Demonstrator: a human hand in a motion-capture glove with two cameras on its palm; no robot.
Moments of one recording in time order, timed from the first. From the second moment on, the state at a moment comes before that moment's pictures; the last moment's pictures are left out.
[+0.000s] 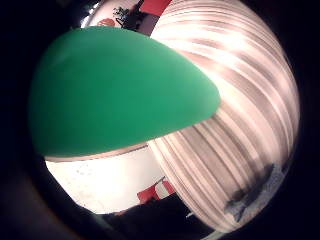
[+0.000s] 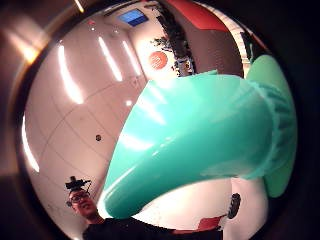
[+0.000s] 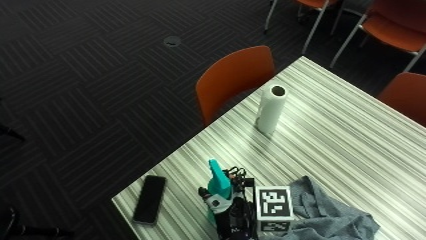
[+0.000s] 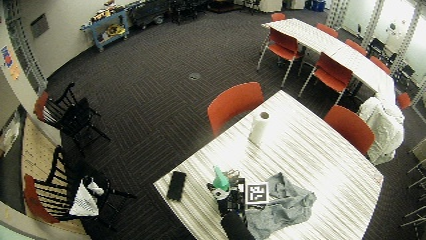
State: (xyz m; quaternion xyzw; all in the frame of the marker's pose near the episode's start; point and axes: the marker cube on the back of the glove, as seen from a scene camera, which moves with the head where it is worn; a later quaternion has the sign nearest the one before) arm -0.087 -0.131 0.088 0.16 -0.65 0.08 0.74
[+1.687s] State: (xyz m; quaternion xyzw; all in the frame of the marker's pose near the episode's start) arm -0.185 -0.049 0.043 0.03 -0.68 -0.11 0.72
